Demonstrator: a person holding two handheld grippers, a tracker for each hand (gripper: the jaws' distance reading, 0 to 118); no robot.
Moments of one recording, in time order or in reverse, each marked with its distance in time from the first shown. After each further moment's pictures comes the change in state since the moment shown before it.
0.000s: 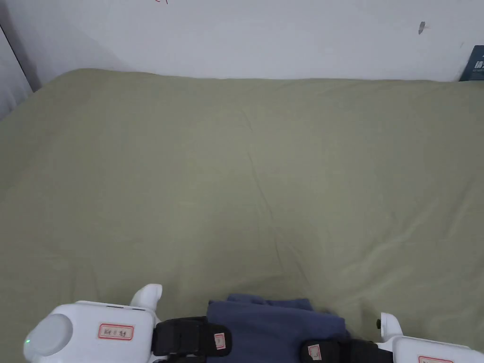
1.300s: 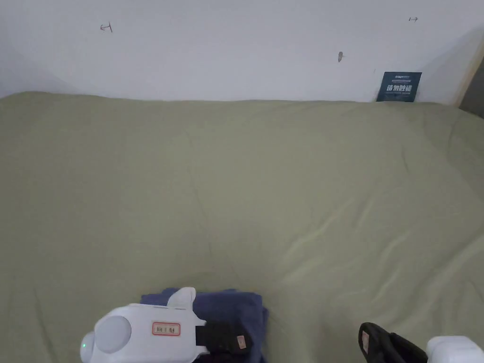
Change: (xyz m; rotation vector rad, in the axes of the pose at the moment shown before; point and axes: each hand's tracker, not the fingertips) left arm 0.102 -0.046 -0.123 -0.022 -0.088 -0.013; right arm -0.175 -0.169 0.117 0.696 -0.871 0.756
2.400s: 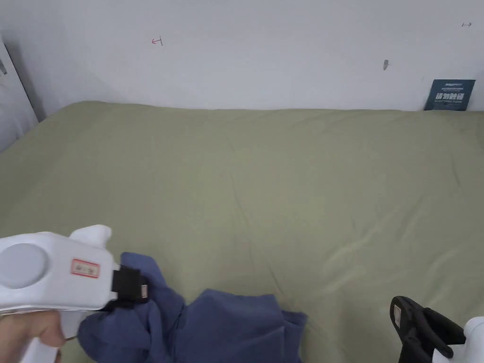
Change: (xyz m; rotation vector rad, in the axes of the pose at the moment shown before) left arm 0.097 0.018 0.185 0.209 0.671 -0.128; right arm -0.017 0.028 -0.003 0.123 0.052 0.083
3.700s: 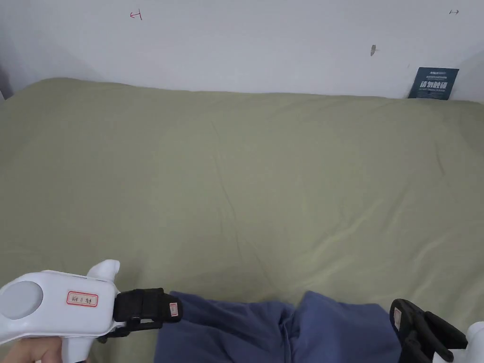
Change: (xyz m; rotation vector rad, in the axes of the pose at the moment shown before) left arm -0.089 -0.029 -0.117 -0.149 -0.420 0.131; right arm -0.007 -0.009 -0.011 -0.042 -0.075 -0.015
